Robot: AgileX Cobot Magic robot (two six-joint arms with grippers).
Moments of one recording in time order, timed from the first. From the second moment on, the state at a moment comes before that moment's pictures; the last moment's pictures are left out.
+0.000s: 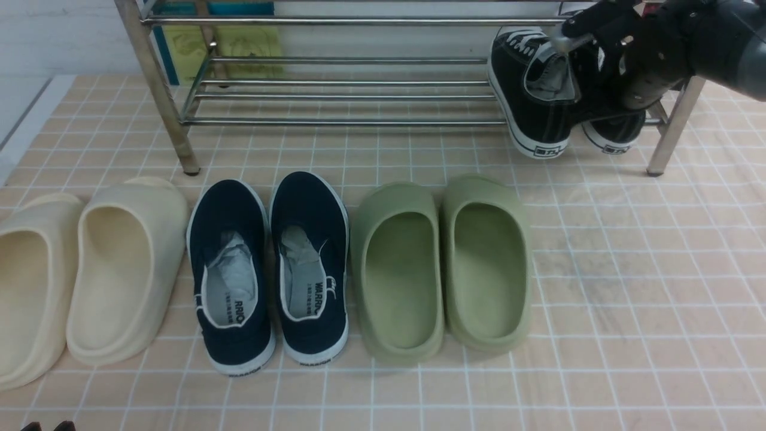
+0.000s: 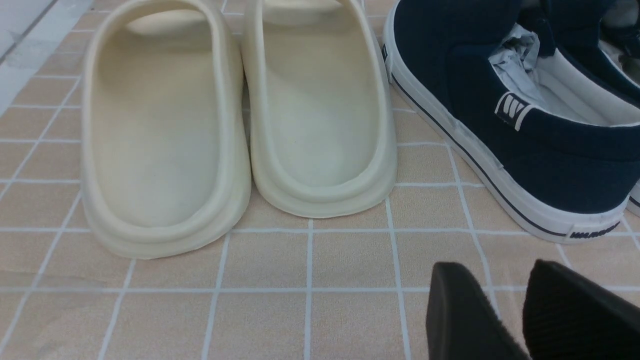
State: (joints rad) right arm 0.21 2.08 -1.80 -0.39 0.67 0.09; left arm -0.04 -0.01 0.02 0.00 0.37 0.00
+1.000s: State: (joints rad) right arm 0.23 1.68 -1.81 -0.18 0.76 0.07; left arm -0.04 -0.01 0.02 0.00 0.37 0.00
